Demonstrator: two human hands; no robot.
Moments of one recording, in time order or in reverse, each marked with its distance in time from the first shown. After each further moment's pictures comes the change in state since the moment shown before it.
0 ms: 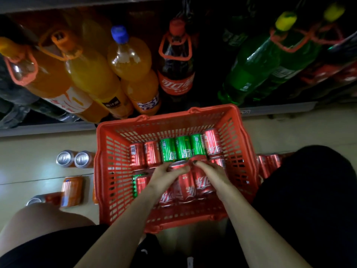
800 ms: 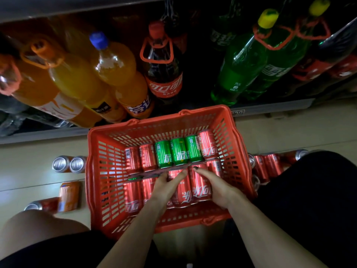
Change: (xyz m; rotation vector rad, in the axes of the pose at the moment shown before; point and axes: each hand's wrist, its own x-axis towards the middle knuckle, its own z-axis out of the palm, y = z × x) left_hand 0.005 -0.021 0.044 -0.137 0.129 -0.035; right_hand 0.009 0.019 -0.030 0.168 -0.440 0.212
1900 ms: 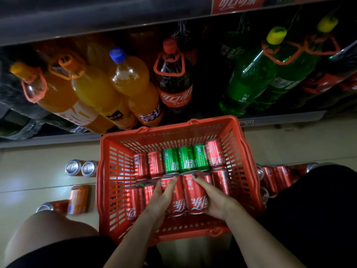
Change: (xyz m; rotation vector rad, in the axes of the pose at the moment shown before) left_hand -0.023 0.003 -0.026 -0.208 -0.052 0.040; right_hand -0.012 -0.004 0.030 0.078 -0.136 0.072
